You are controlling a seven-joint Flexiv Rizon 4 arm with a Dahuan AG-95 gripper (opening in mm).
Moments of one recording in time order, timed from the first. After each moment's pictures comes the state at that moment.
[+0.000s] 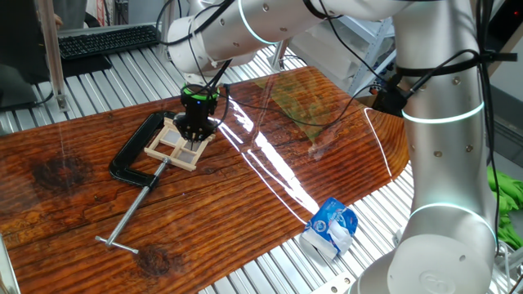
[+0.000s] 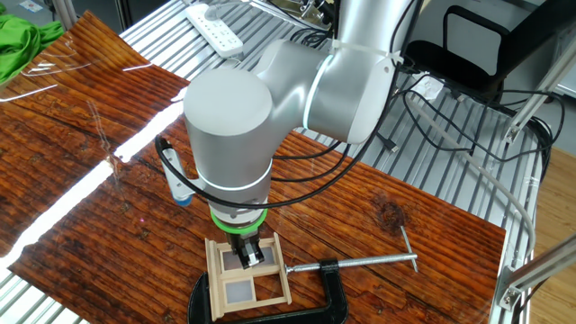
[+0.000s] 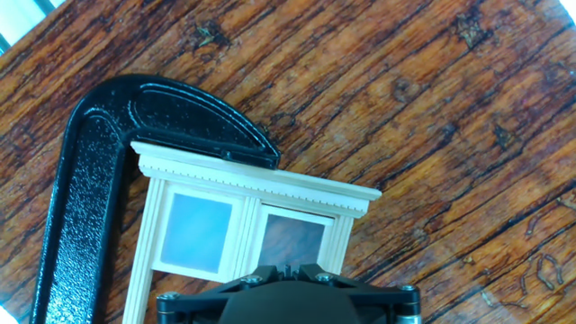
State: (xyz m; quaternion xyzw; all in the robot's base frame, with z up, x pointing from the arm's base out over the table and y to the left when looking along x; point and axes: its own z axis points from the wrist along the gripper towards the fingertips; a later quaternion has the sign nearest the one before) arm 0.618 0.058 0.012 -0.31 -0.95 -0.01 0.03
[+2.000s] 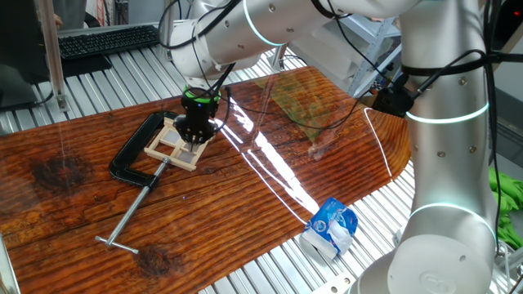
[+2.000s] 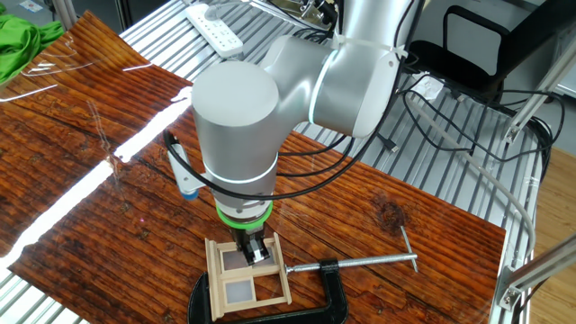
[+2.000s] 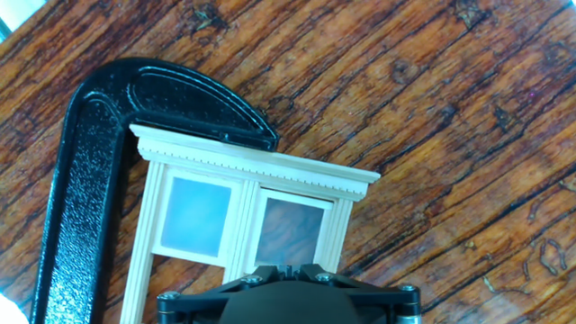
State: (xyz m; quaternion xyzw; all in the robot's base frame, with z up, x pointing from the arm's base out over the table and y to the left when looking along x) arm 0.611 0.064 0.017 -0.31 -0.95 -0.02 0.03
